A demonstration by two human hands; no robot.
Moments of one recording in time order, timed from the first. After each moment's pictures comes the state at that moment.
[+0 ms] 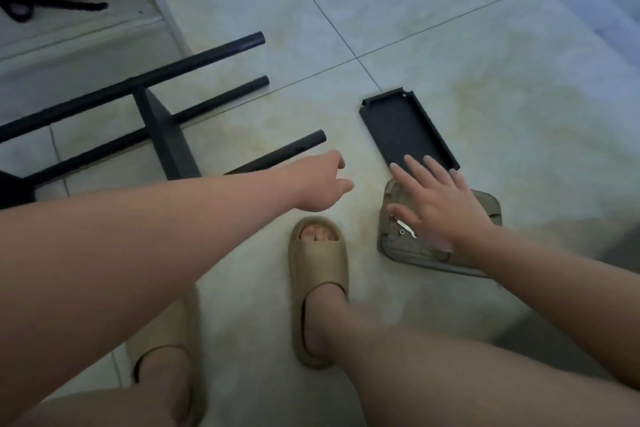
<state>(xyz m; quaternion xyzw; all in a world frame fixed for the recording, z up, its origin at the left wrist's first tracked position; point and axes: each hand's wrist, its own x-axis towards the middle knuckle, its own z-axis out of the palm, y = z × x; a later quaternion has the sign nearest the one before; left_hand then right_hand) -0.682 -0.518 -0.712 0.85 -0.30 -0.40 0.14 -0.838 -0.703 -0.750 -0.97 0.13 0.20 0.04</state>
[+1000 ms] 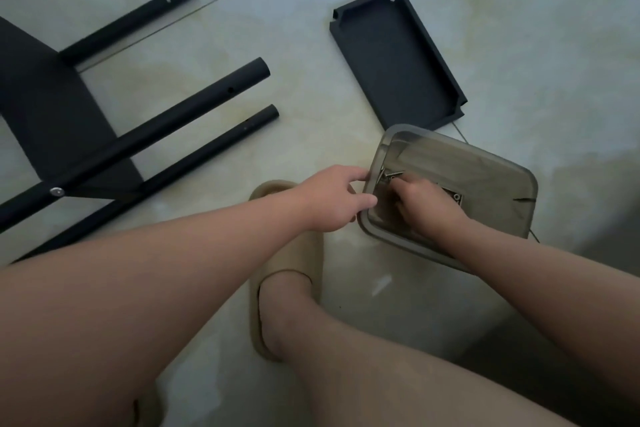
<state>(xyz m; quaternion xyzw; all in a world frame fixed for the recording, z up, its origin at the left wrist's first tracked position) -0.744 -0.580 -0.844 0.73 -0.25 -0.54 0.32 -0.868 -0.747 -0.904 -0.93 0.17 0.26 0.18</state>
